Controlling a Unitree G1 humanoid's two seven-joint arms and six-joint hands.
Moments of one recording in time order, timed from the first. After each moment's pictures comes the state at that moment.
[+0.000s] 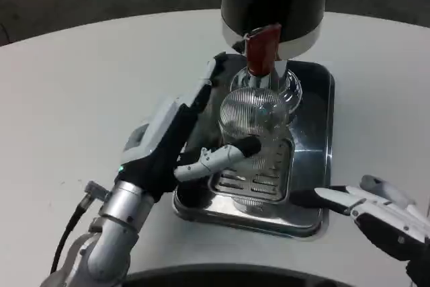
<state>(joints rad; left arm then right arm) -0.57 0.33 -0.20 0.62 0.42 -0.62 0.22 0.76 -0.27 -0.25 -1.02 -0.23 -0.39 0.35</state>
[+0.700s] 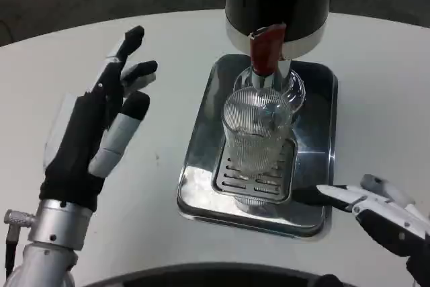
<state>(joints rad) -0.27 0.30 0.03 0.09 -0.04 -0.45 -0.04 0.75 -0.25 -0.23 -1.01 -0.23 -0.37 0.35</state>
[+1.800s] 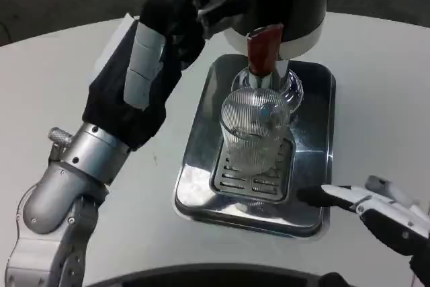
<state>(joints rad) -0.51 0.25 0.05 -0.06 -0.35 -0.08 -0.41 0.75 -0.25 -0.24 -1.01 -0.23 -0.36 0.35</state>
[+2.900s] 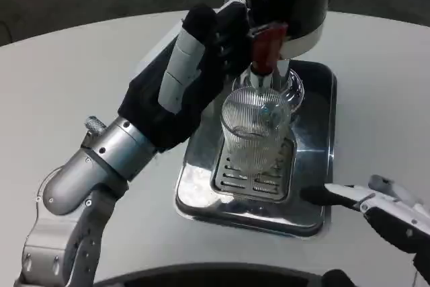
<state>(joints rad) -0.58 0.24 0.02 0.00 -0.38 -0.03 -0.59 0.75 -0.25 -0.25 -1.01 -0.23 -0.36 0.35</state>
